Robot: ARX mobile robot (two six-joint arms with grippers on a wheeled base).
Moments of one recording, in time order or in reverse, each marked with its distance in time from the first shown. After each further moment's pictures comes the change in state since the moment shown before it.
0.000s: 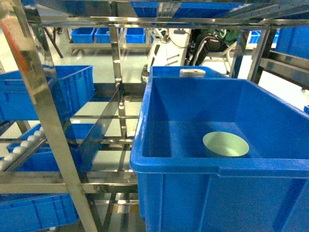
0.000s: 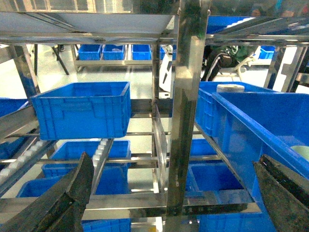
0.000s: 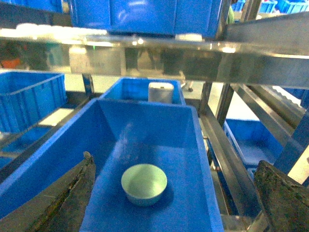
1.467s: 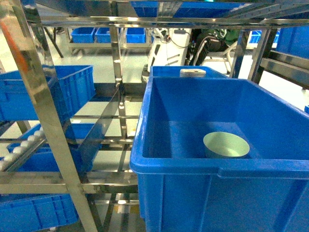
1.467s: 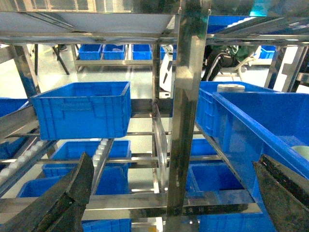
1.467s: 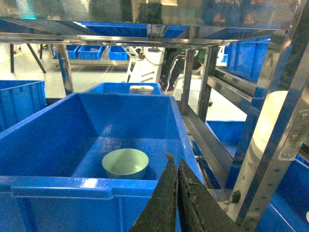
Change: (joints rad) left arm 0.000 0.000 0.000 0.000 0.000 0.000; right arm -0.106 -0.592 -0.448 -0.026 -0.014 0.002
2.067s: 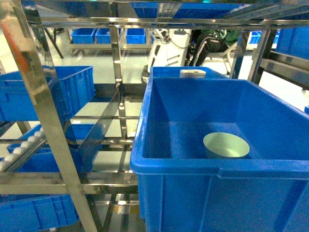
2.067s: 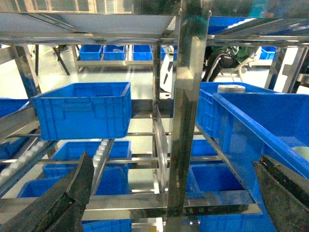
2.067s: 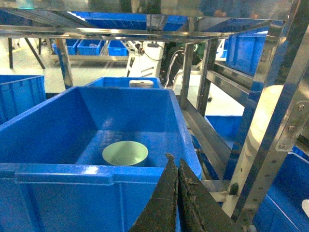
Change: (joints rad) left arm 0.000 0.000 0.000 0.001 0.000 0.000; right arm 0.000 -0.178 0.001 -0.199 0.000 0.000
